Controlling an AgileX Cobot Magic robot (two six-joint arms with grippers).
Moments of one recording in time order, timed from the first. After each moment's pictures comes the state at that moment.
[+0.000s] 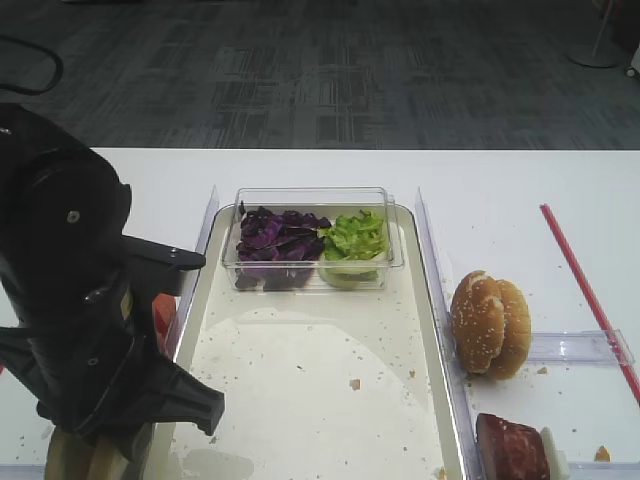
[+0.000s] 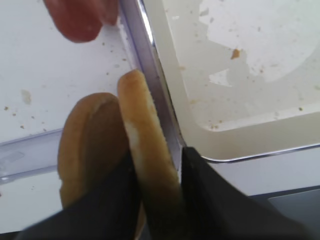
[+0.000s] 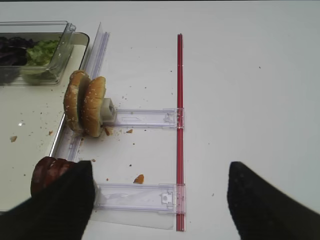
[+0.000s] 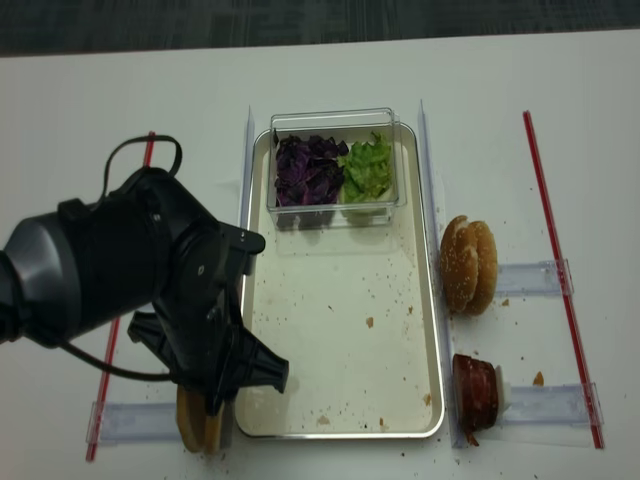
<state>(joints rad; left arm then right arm) -0.69 1.53 -0.86 0.07 1.01 -0.49 -0.02 -0.02 -0.48 0.11 1.13 -0.05</state>
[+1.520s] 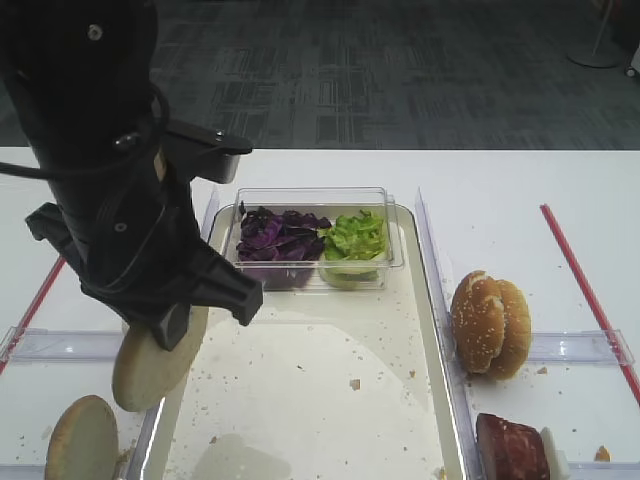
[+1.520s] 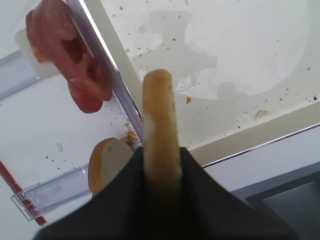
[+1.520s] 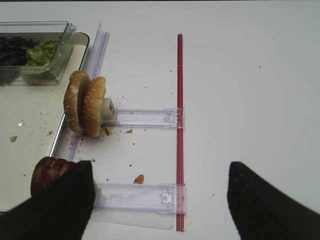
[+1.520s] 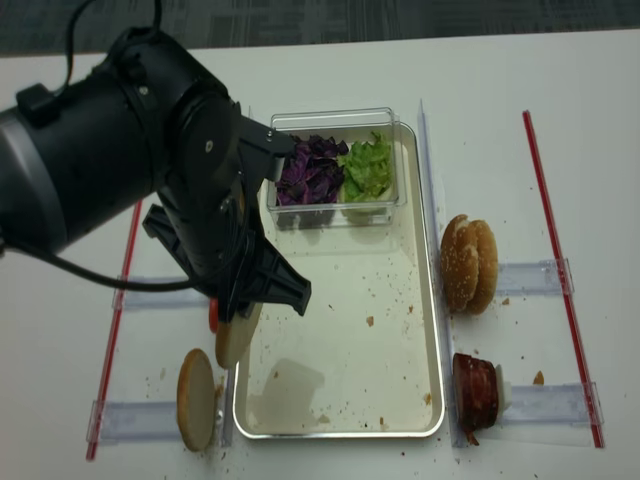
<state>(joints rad) -0.69 1.53 -1.18 0.08 1.21 -0.34 -0.02 -0.02 -0.48 0.11 1.13 -0.05</state>
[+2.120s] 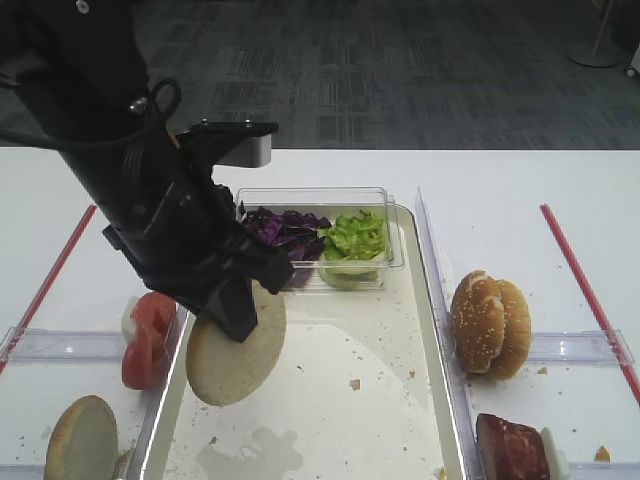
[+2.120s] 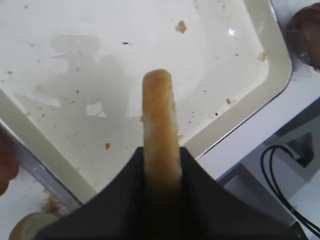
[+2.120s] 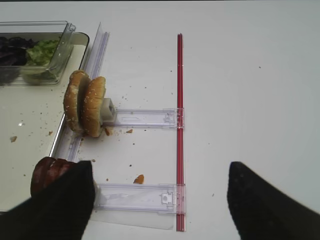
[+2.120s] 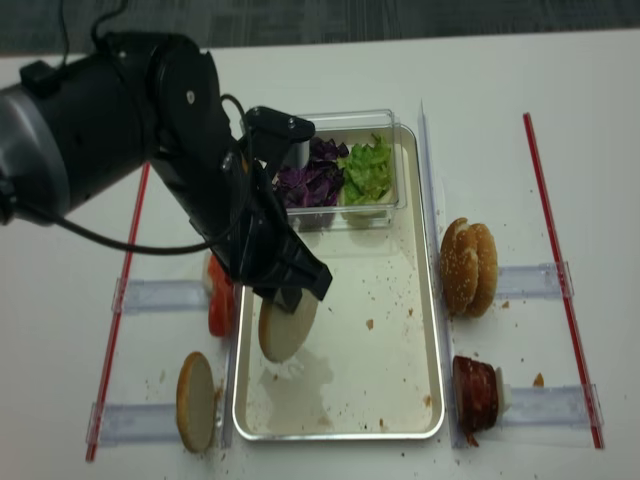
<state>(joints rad) -0.56 1.58 -1.18 -0.32 1.10 0.11 -0.02 -0.02 -0.48 0.11 1.13 -0.05</state>
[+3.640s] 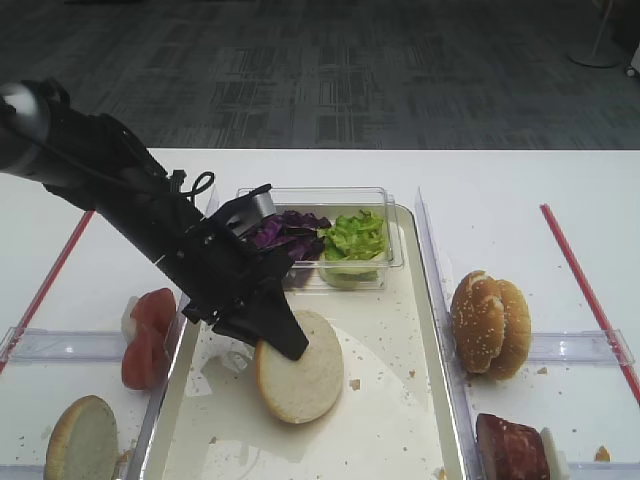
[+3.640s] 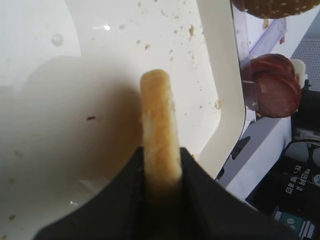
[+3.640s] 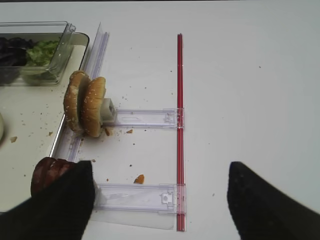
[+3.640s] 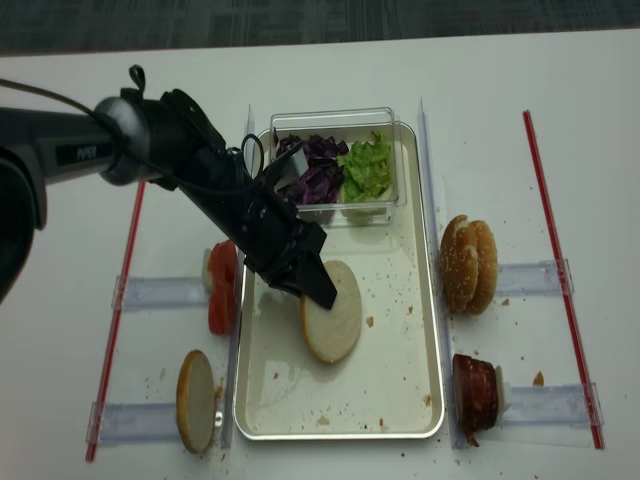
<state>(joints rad) -0.33 2.03 -1.20 -0.95 1.18 0.72 -0.02 -0.02 -0.48 0.11 1.13 -0.04</state>
